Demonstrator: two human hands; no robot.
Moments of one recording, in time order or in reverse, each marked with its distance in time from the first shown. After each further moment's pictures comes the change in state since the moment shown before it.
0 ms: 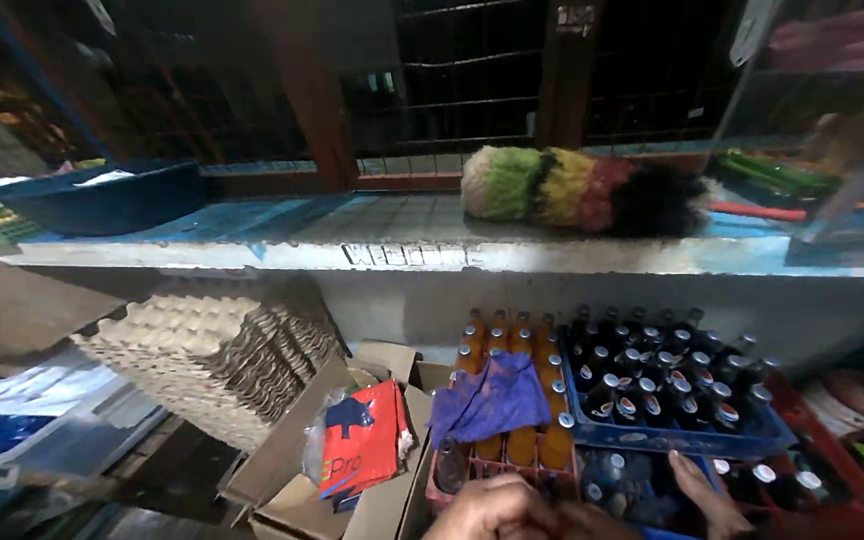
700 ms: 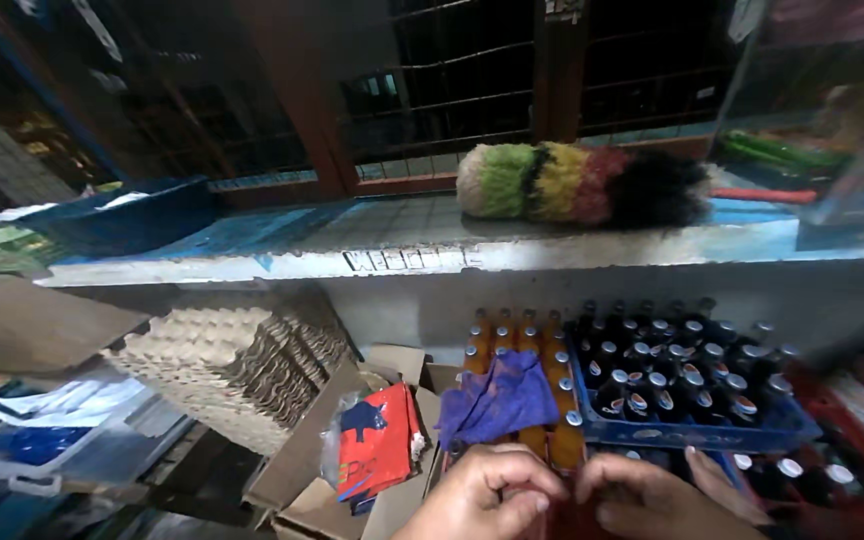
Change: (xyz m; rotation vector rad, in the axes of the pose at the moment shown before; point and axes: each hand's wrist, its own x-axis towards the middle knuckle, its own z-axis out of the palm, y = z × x) left_hand 0.030 0.000 -0.025 -0.115 -0.118 0.031; right_hand 0.007 0.009 -0.045 0.628 0.097 0.085
